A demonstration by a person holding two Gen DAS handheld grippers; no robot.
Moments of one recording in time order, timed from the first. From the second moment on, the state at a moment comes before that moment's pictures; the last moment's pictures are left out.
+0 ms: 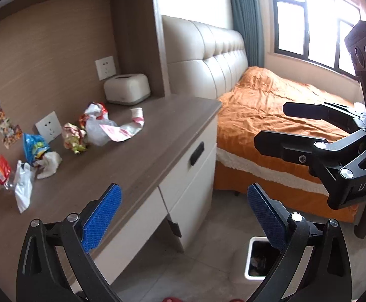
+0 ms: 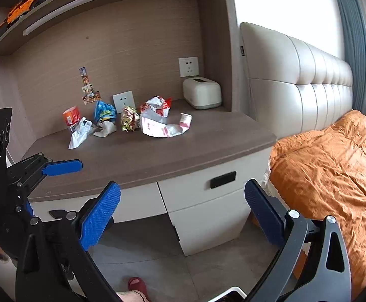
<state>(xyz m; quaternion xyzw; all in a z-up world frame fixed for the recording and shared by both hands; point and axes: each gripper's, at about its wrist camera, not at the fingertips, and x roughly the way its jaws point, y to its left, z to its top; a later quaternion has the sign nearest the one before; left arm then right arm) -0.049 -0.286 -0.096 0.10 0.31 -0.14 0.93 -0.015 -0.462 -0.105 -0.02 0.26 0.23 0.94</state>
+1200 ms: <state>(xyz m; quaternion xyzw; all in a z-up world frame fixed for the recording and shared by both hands) 0.148 0.015 -0.139 0.07 0.38 0.04 0.92 0.204 -0.264 -0.176 -0.08 0.35 0.17 0.92</state>
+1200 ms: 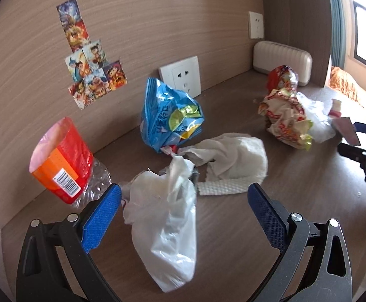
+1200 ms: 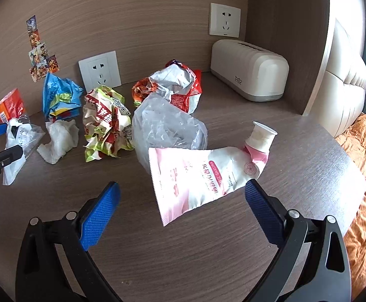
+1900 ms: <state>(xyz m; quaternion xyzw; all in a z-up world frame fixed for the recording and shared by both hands) 0.143 0.016 -0.134 0.06 0.40 -0.01 0.91 0.197 -0.299 -0.124 -0.01 0.33 0.15 0.93</state>
